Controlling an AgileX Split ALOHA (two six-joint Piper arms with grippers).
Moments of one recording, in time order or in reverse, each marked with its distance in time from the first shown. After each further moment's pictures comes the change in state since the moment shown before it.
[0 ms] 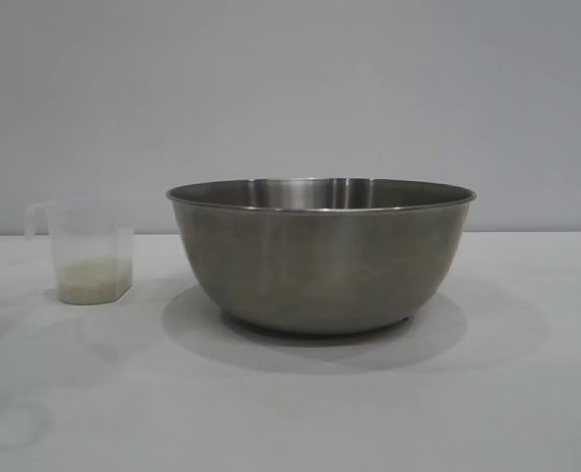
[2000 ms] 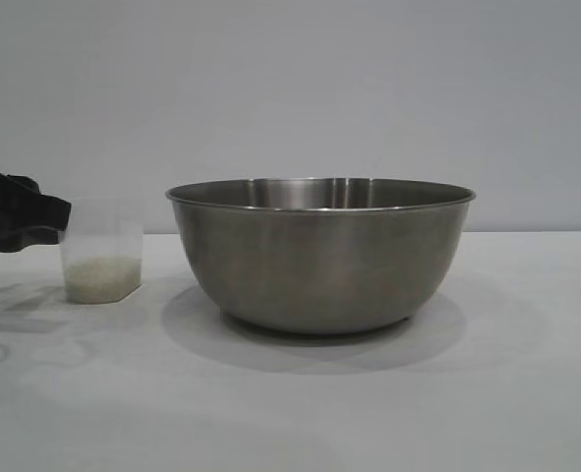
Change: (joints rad) left arm 0.000 0.277 -0.309 -0.009 0.000 0.038; right arm 0.000 0.000 0.000 0.000 0.000 -0.002
